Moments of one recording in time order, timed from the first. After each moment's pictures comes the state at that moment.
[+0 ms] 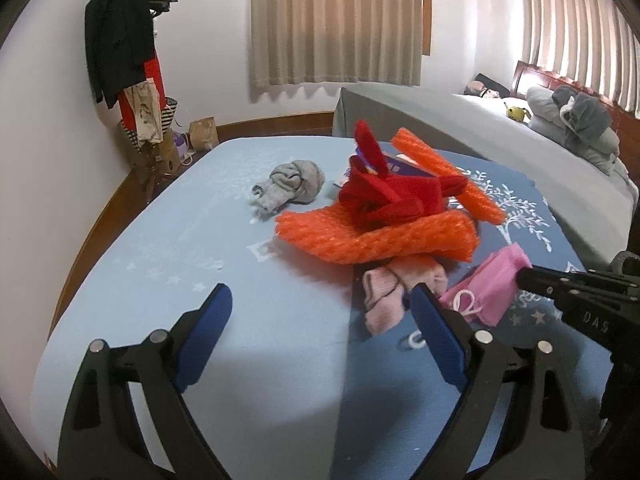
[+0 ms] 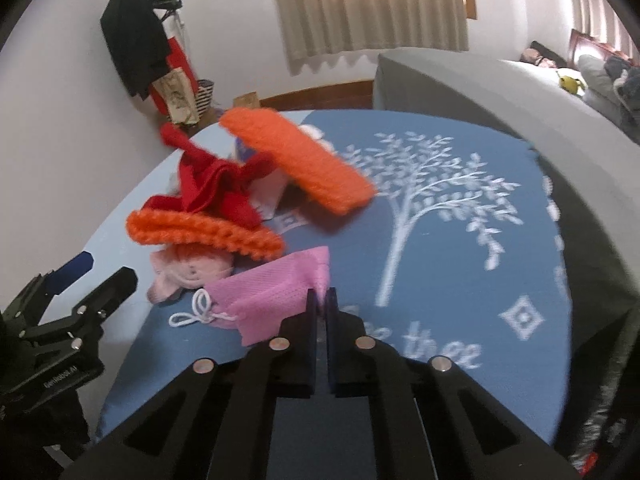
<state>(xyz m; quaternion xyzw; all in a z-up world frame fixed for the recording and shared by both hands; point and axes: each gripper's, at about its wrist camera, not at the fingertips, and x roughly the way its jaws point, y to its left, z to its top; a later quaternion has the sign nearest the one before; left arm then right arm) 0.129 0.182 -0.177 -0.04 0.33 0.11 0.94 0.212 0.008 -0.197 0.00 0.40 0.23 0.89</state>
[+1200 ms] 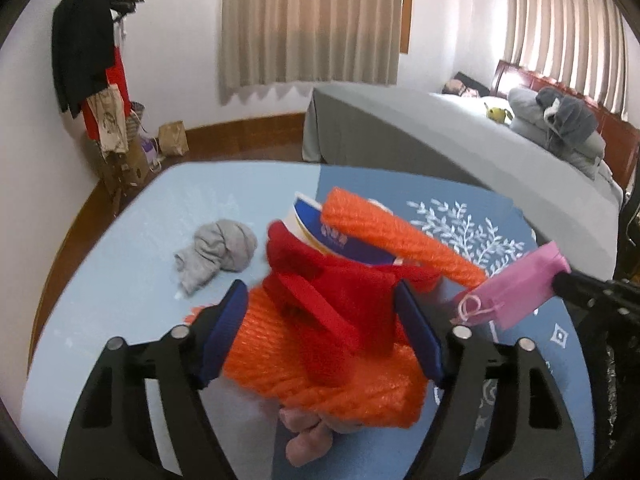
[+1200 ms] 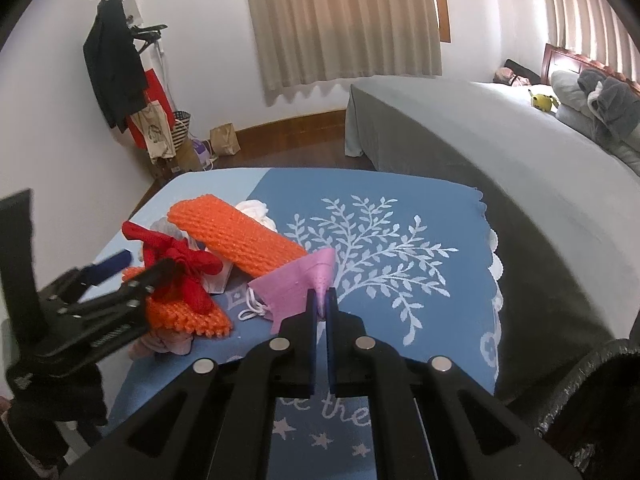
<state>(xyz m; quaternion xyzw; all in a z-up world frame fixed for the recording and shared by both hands) 0.220 0.154 -0.165 -0.05 0.34 0.06 0.94 0.244 -0.030 -0.154 0.01 0.36 0.19 0.91</state>
